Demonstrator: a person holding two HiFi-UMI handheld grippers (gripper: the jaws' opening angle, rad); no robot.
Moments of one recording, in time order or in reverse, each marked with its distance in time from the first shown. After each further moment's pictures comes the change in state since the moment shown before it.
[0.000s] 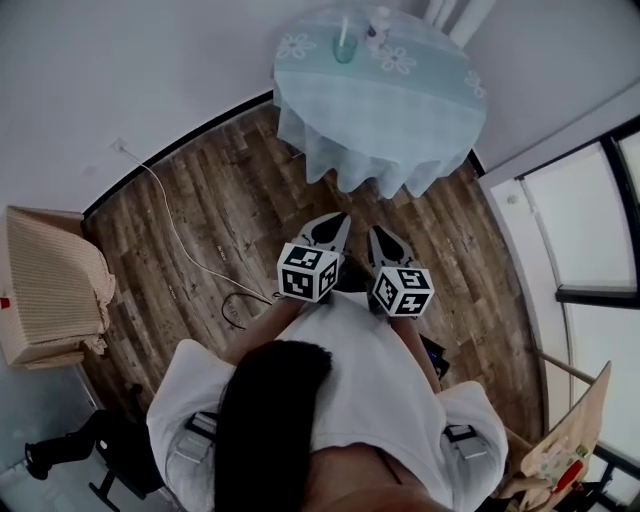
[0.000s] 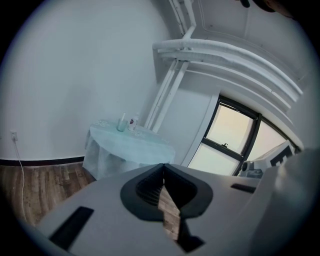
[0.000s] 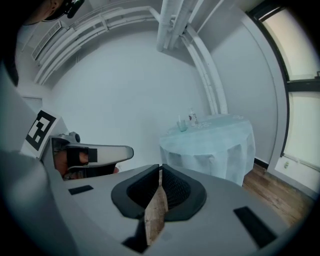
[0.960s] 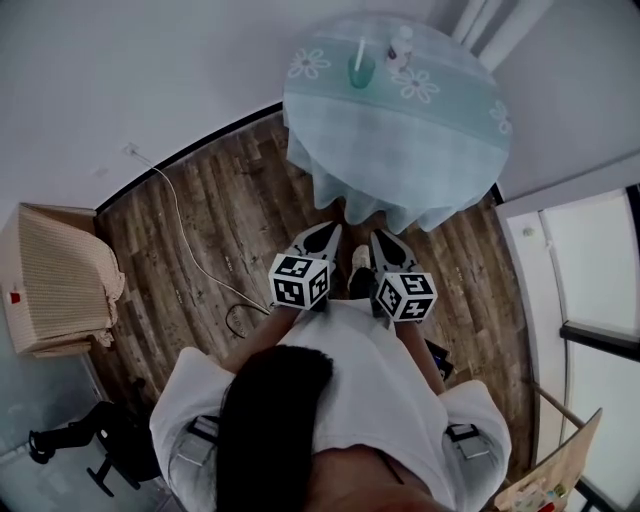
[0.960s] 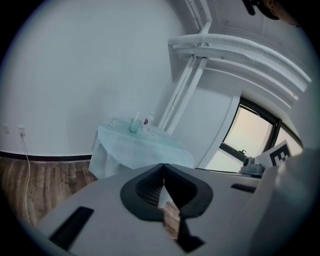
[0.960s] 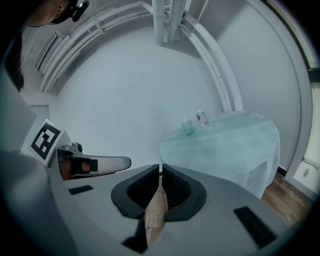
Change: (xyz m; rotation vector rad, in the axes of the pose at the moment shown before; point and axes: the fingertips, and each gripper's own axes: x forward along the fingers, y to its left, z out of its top) left arm 0.076 0.077 0.042 -0.087 0.007 0.129; right arm 0.102 -0.046 0.061 0.001 0.028 0.135
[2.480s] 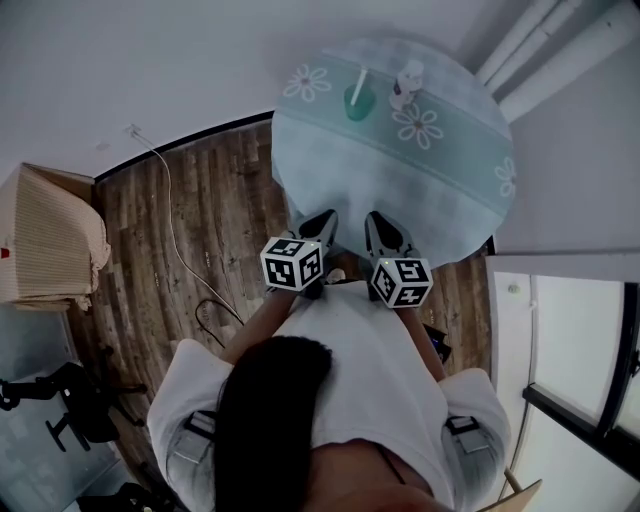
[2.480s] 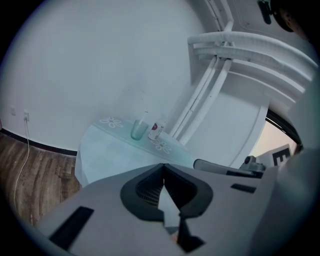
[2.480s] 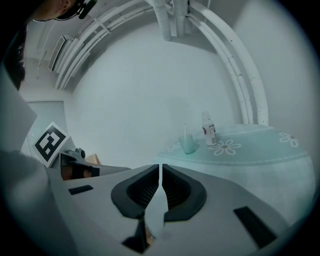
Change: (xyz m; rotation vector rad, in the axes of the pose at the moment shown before) left arm 0.154 0.016 0.075 -0.159 -0.074 0.124; right arm 0.100 -0.117 0.119 -0.152 0.000 0.171
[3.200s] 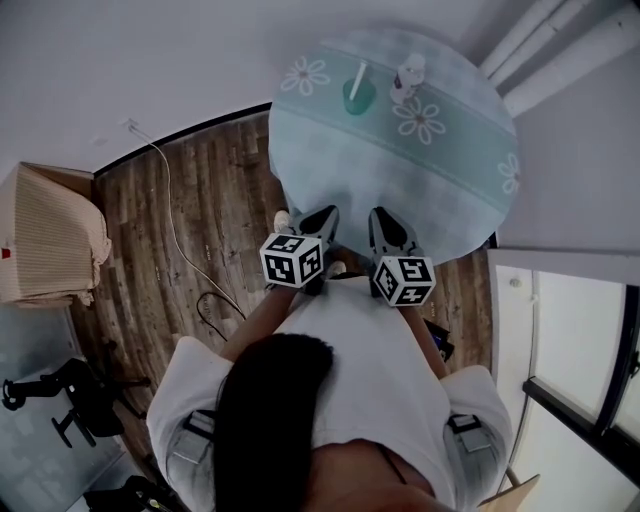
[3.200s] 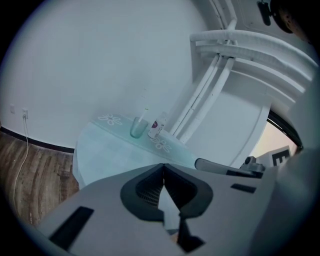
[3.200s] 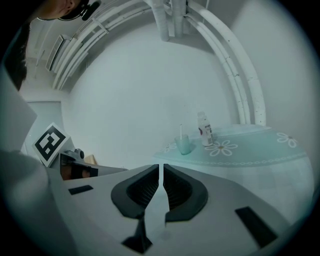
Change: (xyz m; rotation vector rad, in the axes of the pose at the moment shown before) left arm 0.014 0.002 0.003 -0.018 0.024 -0.002; right arm 0.005 -0.015 0.006 0.005 -0.003 -0.021
